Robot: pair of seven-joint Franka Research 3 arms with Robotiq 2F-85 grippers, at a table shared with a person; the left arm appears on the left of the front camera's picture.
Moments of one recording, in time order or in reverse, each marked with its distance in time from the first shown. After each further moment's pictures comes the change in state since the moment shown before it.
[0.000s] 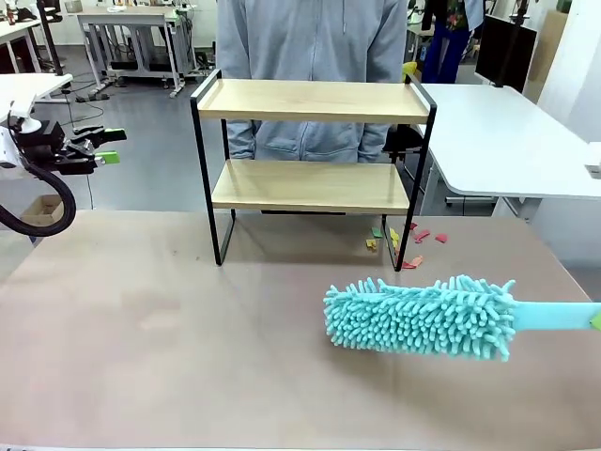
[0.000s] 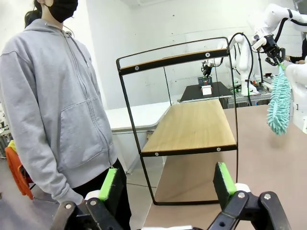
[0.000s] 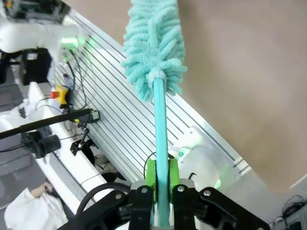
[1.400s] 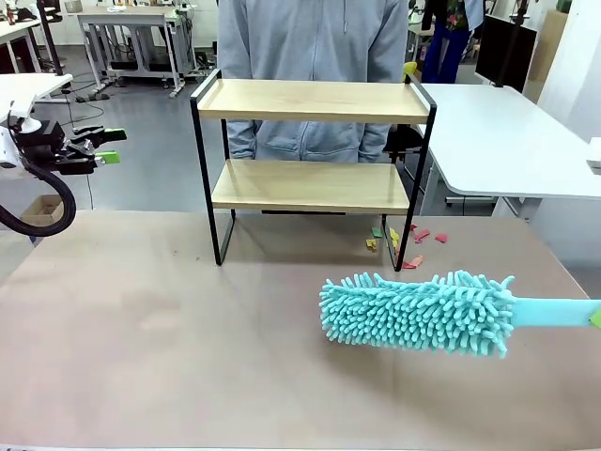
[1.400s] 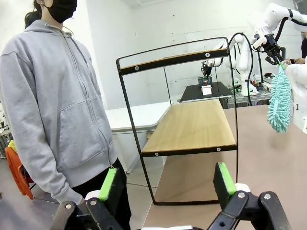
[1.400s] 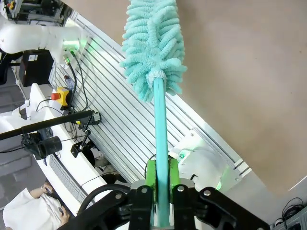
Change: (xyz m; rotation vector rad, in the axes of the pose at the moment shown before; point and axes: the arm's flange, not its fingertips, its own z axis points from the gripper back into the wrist) left arm 0.000 0.000 0.000 0.000 0.000 0.000; right arm 0.000 0.004 0.002 0.000 -0.014 0.006
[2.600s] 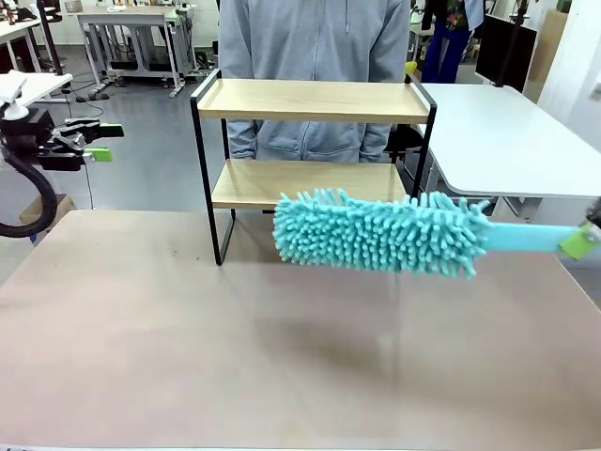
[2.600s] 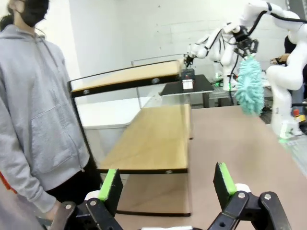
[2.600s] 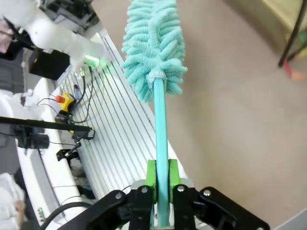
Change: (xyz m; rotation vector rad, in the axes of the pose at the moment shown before) left arm 0.071 -0.079 -0.020 -0.075 0.081 0.057; right arm 0.049 -0.002 0.045 0.036 -0.205 0.364
